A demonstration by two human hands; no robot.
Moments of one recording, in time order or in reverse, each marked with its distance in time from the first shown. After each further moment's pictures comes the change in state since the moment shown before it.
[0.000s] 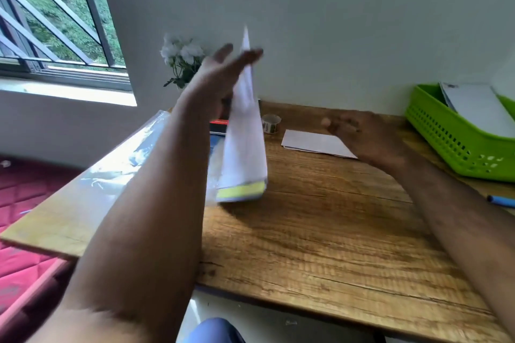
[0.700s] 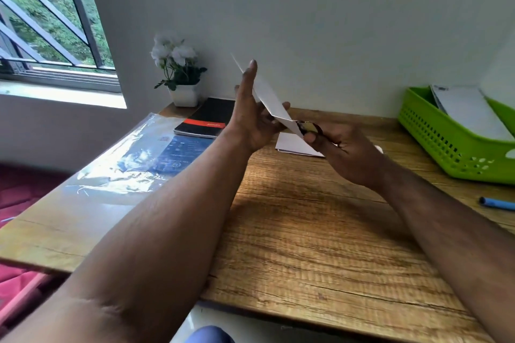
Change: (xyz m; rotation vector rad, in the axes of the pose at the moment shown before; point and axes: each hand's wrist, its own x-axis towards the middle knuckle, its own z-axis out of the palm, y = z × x) left_hand -0.002 -0.047 0.065 -0.750 -0.293 -0.244; right_hand -0.013 -0.021 0.016 0.189 -0.033 -0.383
